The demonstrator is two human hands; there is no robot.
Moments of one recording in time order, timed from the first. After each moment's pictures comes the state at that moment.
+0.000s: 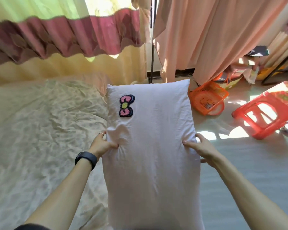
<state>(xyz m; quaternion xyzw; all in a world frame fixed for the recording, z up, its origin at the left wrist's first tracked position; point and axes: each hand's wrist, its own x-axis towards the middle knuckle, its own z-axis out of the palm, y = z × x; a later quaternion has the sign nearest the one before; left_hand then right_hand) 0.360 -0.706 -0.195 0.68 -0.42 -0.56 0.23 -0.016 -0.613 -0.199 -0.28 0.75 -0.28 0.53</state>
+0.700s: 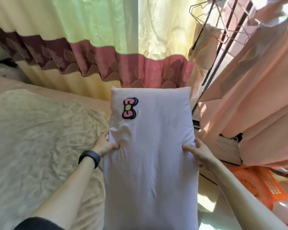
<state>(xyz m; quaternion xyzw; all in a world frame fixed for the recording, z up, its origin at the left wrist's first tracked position) 0.341 -1.125 -0.170 0.74 -0.33 -0.48 0.34 -0.038 -1.183 -0.183 -0.47 0.68 -0.20 0.53</state>
